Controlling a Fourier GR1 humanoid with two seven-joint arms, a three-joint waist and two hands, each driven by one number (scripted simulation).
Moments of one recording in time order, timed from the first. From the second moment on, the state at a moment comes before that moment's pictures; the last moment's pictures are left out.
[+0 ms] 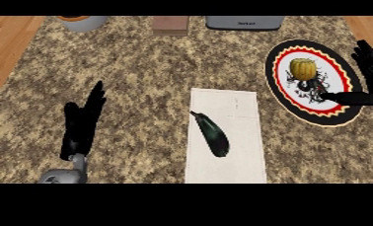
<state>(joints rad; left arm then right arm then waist) -0.05 0.11 -0.04 -1.48 -0.08 0.15 0.24 -0.70 -0.56 -0.55 -0.24 0.37 0.17 -0.71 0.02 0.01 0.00</state>
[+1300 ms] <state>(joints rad) -0.07 0.09 -0.02 -1.45 -0.09 0.14 0.22 -0.61 -0.69 -0.56 -0.15 0.33 0.09 -0.76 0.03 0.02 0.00</state>
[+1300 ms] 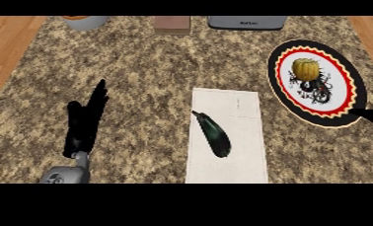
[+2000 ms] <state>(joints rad) -0.06 0.10 -0.02 -1.48 -0.09 0.12 0.23 -0.57 -0.75 -0.60 -0.14 0.29 0.05 -0.74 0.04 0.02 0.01</state>
